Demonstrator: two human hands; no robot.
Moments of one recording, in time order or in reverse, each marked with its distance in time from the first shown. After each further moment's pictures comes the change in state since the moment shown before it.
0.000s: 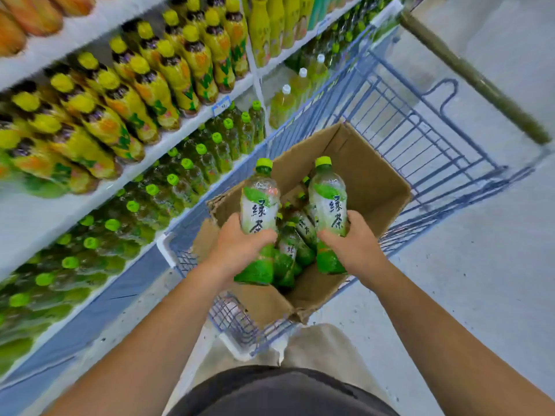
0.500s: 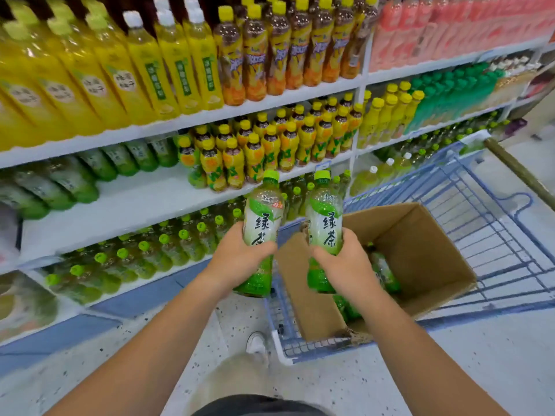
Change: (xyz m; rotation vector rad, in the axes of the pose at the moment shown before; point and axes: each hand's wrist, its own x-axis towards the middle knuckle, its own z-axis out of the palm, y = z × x) left_hand -0.153 -0.046 -0.118 -0.187 0.386 0.192; right_hand -0.123 -0.088 0.094 -0.080 -0.234 -0.401
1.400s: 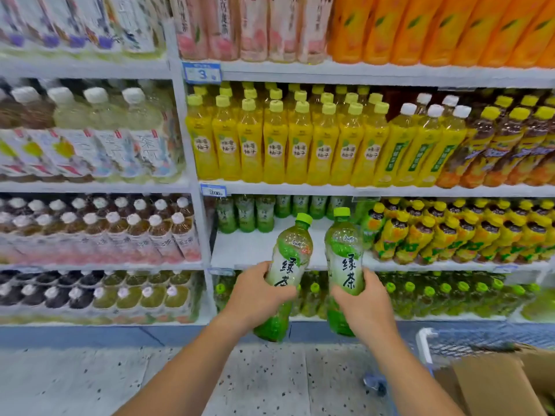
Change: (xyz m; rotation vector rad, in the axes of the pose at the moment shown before) left_hand -0.031 -0.121 -0.339 -0.006 0.385 -0.009; right_hand -0.036 -0.152 0.333 -0.104 -0.182 -0.235
